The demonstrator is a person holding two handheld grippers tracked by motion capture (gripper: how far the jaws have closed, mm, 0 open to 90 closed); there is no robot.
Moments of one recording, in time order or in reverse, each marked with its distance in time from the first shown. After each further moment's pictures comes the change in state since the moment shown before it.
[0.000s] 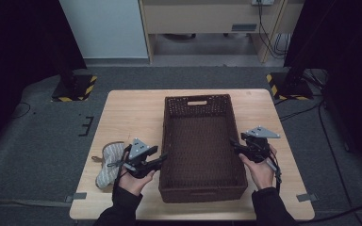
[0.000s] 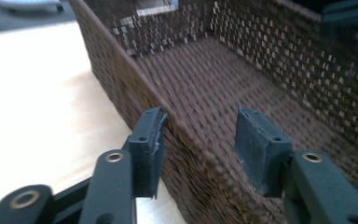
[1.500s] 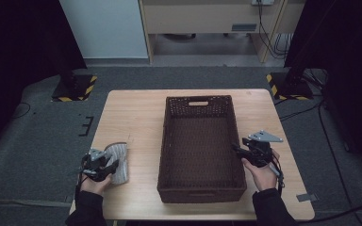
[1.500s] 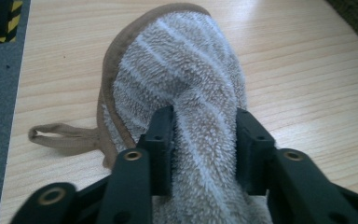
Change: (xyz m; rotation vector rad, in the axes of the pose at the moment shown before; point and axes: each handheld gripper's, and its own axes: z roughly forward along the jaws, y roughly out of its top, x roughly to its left) left arm 0.119 -0.082 -0.031 0.259 0.328 -0.146; right arm 0.000 -0.009 -0.011 0.029 0.004 0.014
